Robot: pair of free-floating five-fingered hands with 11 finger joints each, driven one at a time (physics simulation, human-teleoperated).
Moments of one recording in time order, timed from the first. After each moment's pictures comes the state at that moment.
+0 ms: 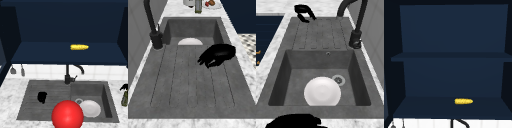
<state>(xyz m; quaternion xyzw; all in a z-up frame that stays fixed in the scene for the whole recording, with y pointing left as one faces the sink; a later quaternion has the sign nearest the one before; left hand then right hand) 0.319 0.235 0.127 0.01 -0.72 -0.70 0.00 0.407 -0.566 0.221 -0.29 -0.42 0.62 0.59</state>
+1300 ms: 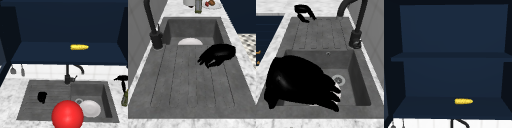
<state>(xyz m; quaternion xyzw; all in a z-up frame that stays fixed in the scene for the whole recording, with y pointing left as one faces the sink) 0.319 0.235 0.127 0.01 -0.72 -0.70 0.00 0.426 -0.496 0.313 -0.27 -0.37 0.65 0.60</state>
